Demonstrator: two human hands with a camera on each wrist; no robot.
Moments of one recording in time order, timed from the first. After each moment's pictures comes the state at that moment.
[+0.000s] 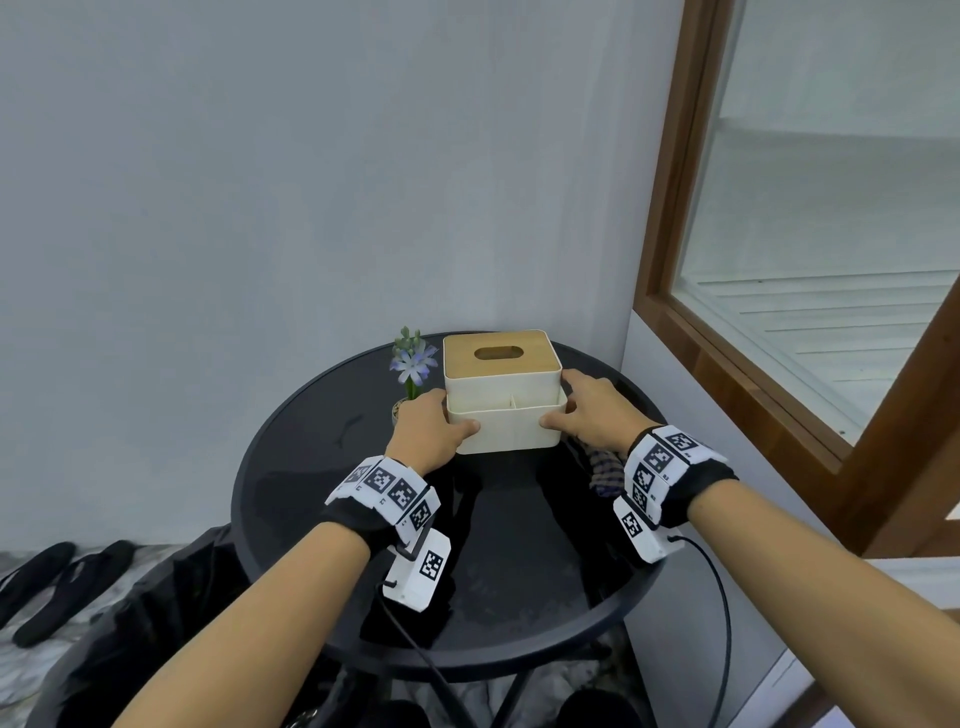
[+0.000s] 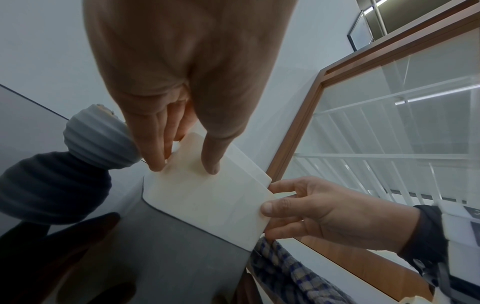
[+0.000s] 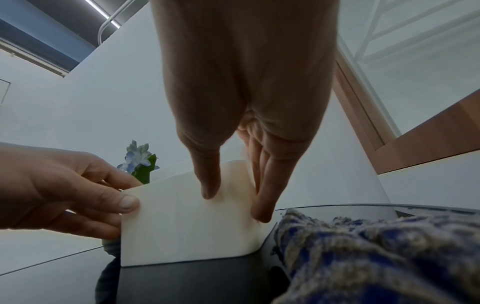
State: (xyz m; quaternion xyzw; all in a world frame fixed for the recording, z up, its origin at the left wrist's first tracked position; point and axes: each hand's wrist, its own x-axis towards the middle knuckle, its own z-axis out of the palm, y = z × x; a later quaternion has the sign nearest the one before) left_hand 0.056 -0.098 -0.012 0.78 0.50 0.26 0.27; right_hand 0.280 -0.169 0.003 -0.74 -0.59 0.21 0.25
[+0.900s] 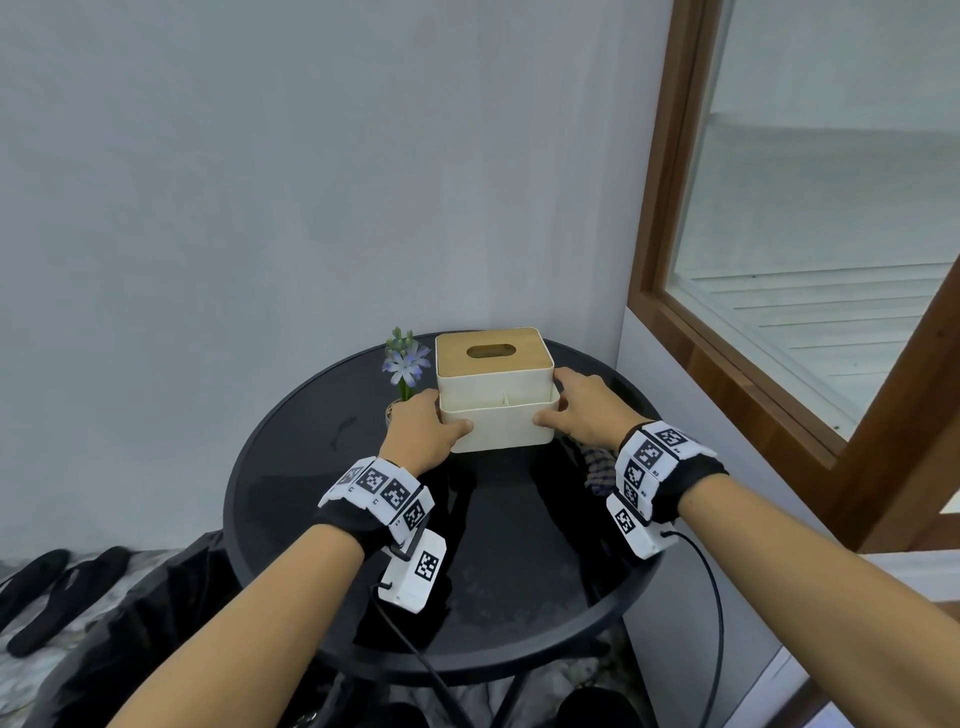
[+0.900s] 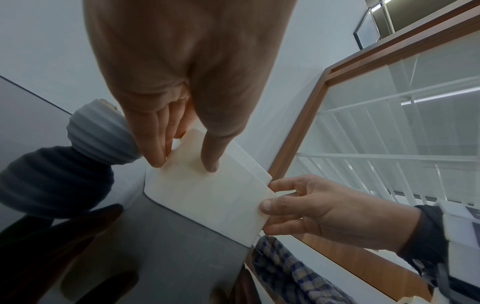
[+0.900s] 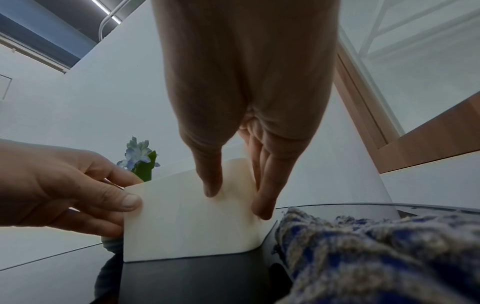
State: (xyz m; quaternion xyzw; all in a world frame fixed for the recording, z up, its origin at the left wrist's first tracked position) left_hand 0.057 -0.093 -0.015 0.77 0.51 0.26 0.28; right_hand 0.276 -0.169 0.007 -0.74 -0.59 0.20 0.24
